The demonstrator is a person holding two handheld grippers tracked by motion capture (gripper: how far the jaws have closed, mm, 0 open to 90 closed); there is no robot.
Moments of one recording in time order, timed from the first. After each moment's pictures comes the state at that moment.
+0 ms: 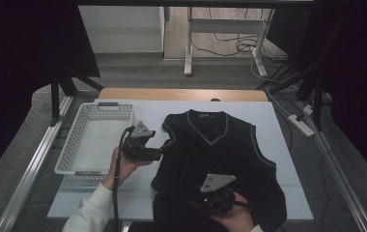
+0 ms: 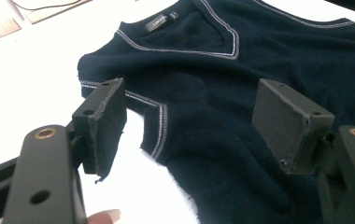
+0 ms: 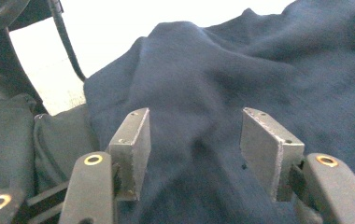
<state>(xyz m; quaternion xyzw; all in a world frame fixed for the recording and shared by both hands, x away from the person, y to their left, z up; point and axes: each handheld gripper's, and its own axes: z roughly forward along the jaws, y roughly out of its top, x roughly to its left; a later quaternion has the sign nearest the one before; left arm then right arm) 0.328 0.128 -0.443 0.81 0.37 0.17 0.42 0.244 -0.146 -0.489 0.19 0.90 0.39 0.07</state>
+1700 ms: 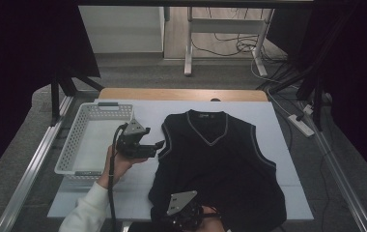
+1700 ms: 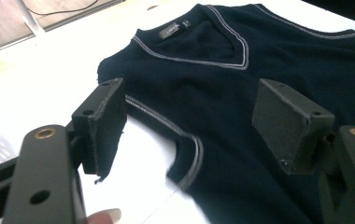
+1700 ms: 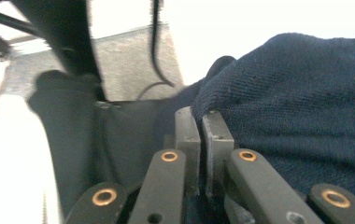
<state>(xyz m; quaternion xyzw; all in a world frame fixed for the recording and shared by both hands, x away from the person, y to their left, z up) 0.330 0.143 -0.437 0.80 0.38 0.18 0.43 0.209 -0.077 -0.520 0.07 0.93 0.37 -0.01</state>
